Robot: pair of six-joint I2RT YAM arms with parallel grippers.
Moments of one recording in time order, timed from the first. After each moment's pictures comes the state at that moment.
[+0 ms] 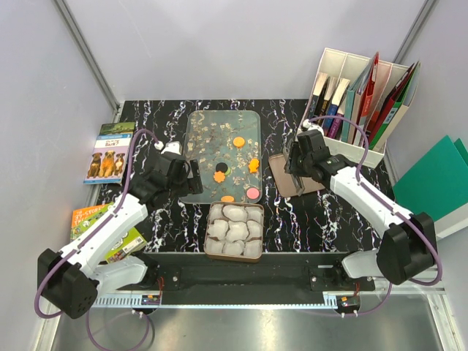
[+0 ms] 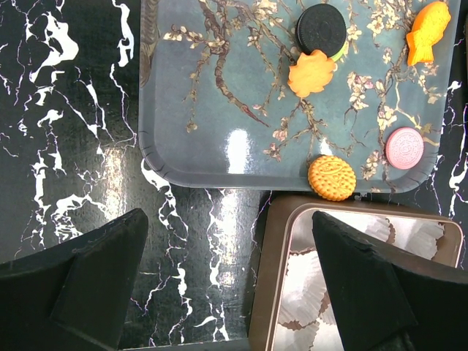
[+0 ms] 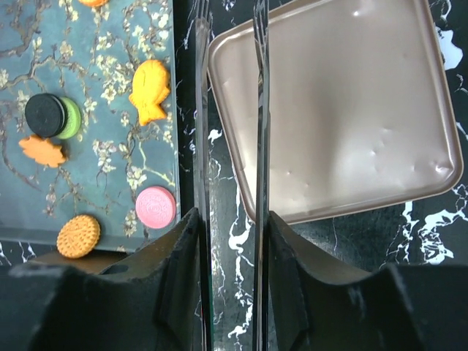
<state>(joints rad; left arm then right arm) -0.52 1.08 0.87 -0.64 -0.22 -0.56 0.43 1.36 1.04 -0.46 0.14 0.50</state>
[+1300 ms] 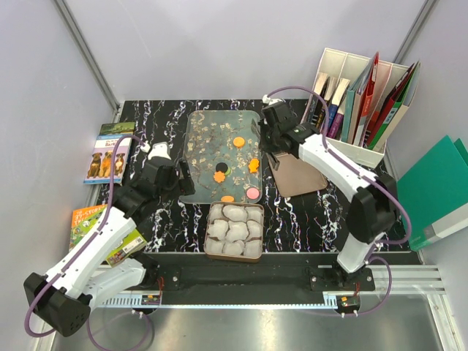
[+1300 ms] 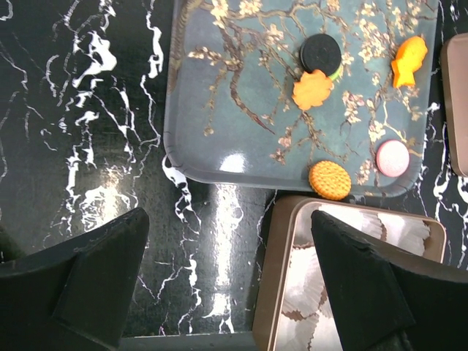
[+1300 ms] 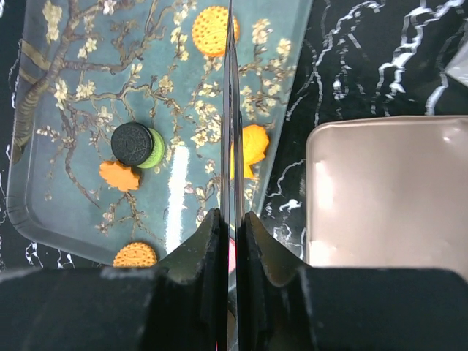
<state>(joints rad) -0.52 0.92 0.87 -0.71 -0.29 -0.57 0.56 1.72 1.54 -0.58 0.13 0.36</state>
